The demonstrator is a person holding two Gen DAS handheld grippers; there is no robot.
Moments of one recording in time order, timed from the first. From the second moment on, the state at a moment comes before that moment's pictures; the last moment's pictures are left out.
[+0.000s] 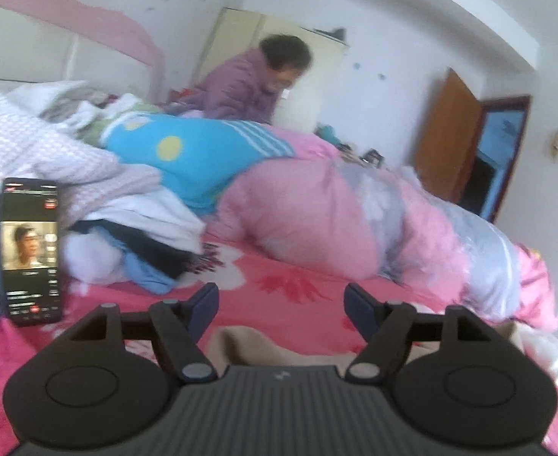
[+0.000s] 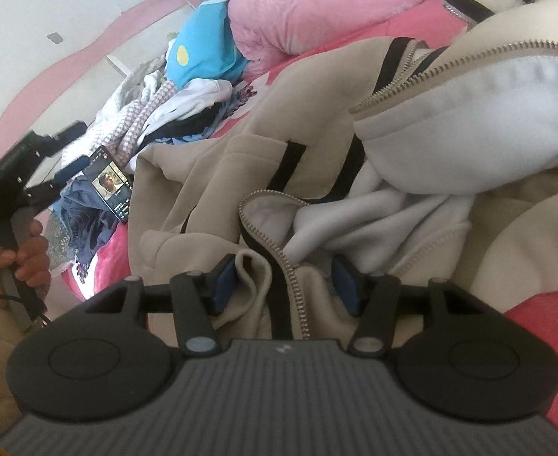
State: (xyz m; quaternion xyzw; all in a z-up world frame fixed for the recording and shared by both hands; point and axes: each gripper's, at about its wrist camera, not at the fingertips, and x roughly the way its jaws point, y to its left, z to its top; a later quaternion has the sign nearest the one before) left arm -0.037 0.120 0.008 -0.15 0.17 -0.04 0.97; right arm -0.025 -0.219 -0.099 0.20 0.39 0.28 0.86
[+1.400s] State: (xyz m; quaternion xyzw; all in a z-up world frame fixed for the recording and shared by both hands) left arm 0.035 0.005 -0.123 -0.07 0.33 -0.16 0.93; right arm 0.038 -0.415 -0.016 0.23 0.15 -0.01 0.96
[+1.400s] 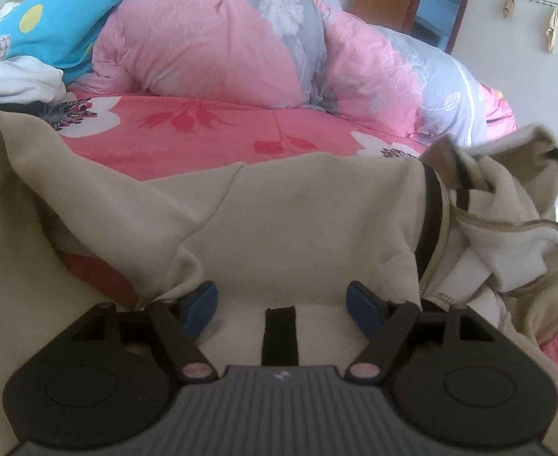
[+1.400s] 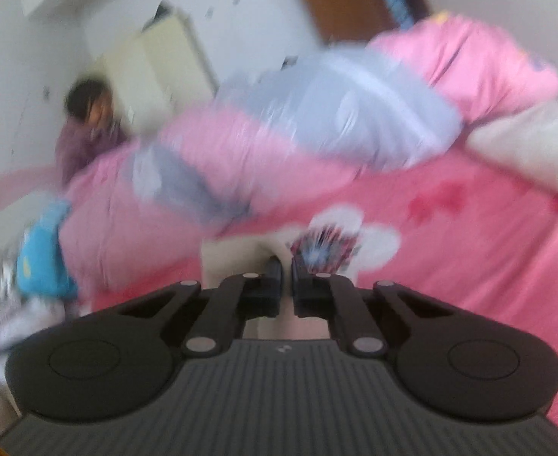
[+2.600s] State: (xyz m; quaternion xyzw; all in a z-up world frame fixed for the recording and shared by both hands) left arm 0.033 0.005 -0.125 -0.07 0.33 -0.15 0.93; right arm -0.024 -0.313 0.016 0.04 0.21 0.21 0.95
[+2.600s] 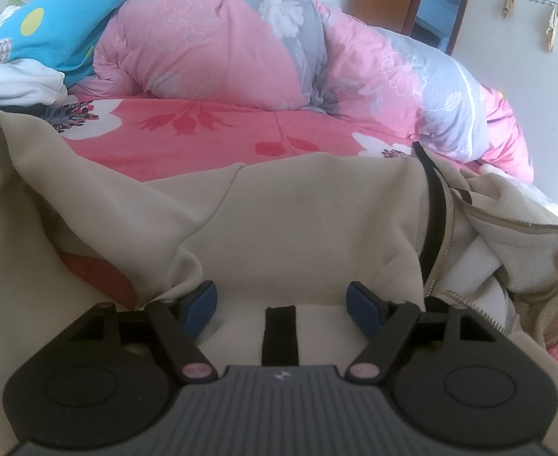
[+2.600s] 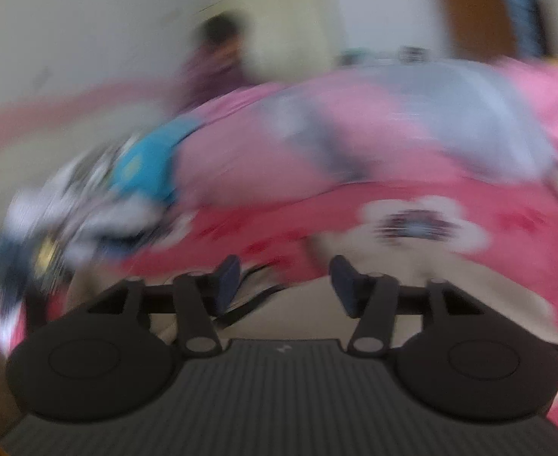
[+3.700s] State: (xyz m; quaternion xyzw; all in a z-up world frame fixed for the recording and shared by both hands) left arm 0.031 0.005 -0.124 -0.07 0.32 -0.15 0.93; right arm -0.049 -0.309 -0.021 0.02 0.24 0.10 0.96
